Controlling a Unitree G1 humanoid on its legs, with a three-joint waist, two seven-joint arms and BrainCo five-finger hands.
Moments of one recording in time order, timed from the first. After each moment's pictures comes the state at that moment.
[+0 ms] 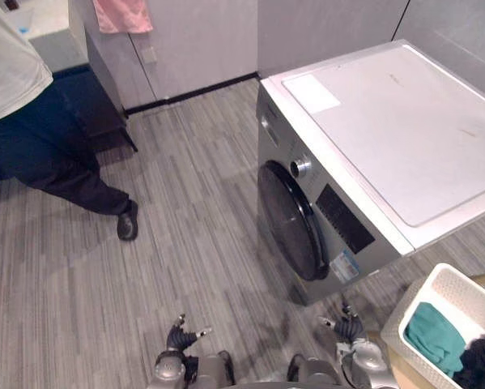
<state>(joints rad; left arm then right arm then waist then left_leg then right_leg) 0.08 0.08 -0.04 0.96 0.05 -0.14 0.20 0.03 -0.11 -0.08 0.82 0.07 -0.12 -0.13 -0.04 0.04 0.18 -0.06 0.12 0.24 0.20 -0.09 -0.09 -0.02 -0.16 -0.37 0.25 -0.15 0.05</state>
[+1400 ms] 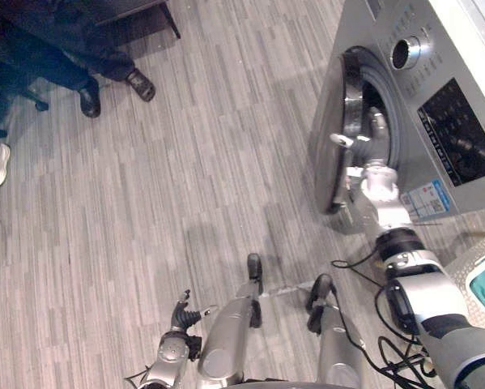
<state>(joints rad) -0.01 0.11 -0.12 0.88 0.03 -0.18 0.23 -0.85 -0.25 0.10 0.80 0.37 -0.16 -0.28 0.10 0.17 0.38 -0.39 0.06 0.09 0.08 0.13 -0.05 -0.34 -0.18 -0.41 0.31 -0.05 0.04</state>
